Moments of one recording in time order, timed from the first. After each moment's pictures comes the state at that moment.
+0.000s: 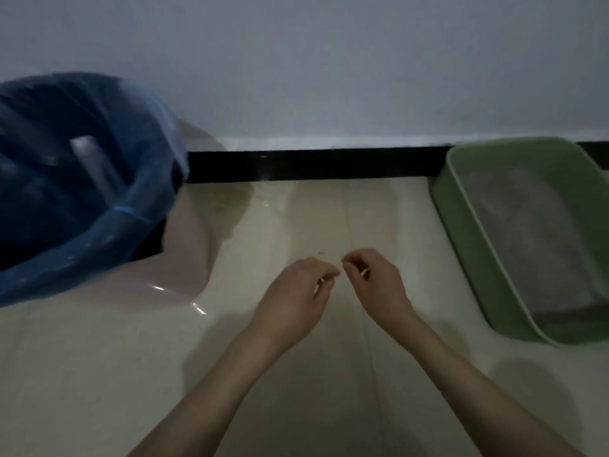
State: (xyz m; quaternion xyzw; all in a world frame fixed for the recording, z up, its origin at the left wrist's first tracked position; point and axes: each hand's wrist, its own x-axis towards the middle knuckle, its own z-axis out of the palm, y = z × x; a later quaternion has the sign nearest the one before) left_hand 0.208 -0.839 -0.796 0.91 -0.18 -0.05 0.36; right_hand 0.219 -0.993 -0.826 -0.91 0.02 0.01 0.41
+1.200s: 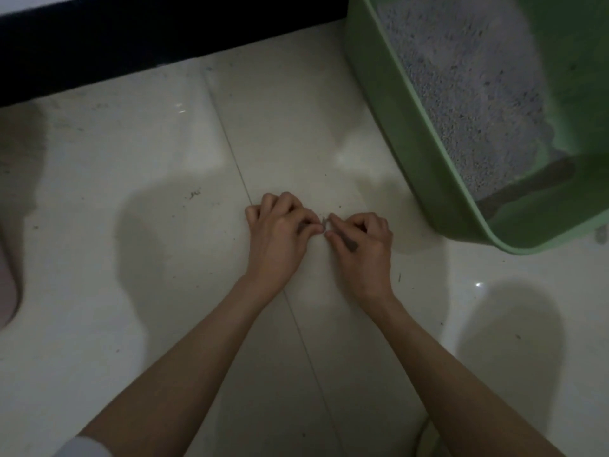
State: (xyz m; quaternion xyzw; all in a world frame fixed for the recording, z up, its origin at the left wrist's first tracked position) left_hand 0.242 -0.989 -0.962 0.92 -0.24 -0.04 0.30; right_hand 0.170 -1.105 -0.966 -0.90 0.23 -0.11 0.35
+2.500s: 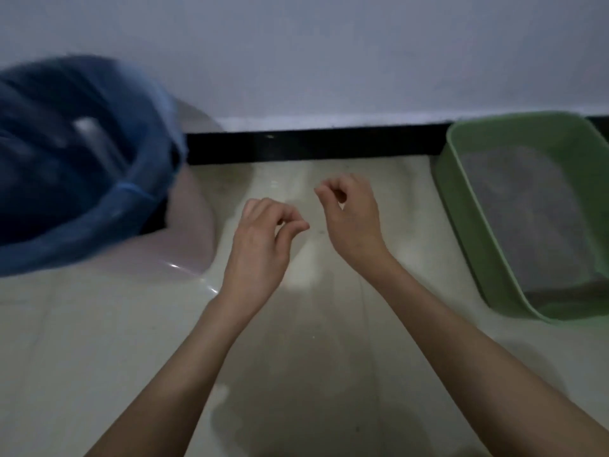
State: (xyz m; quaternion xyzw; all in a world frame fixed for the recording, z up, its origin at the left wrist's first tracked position) left_hand 0.210 -0.836 -0.766 0.90 -0.11 0.11 0.40; right_hand 0.238 -0.966 -0.762 -0.86 0.03 -0.07 0.50
